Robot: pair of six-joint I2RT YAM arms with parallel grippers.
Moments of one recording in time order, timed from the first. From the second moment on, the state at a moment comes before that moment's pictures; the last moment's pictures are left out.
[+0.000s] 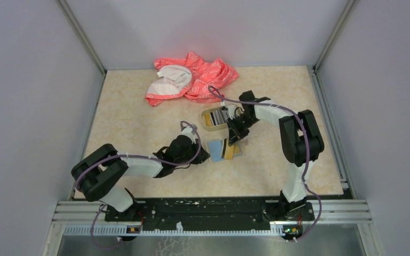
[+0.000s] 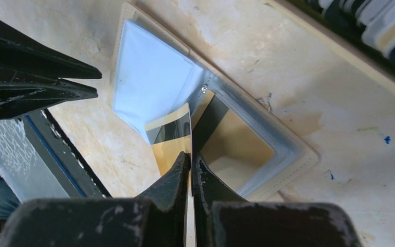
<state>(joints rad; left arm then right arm) -0.88 1.54 0.48 0.51 -0.06 -0.74 0.36 1.90 1.25 -0.73 -0.64 -0.26</state>
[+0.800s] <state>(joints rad) -0.87 1.62 0.59 0.42 -0.06 -0.74 0.41 1.98 1.35 -0.81 -0.62 -0.30</state>
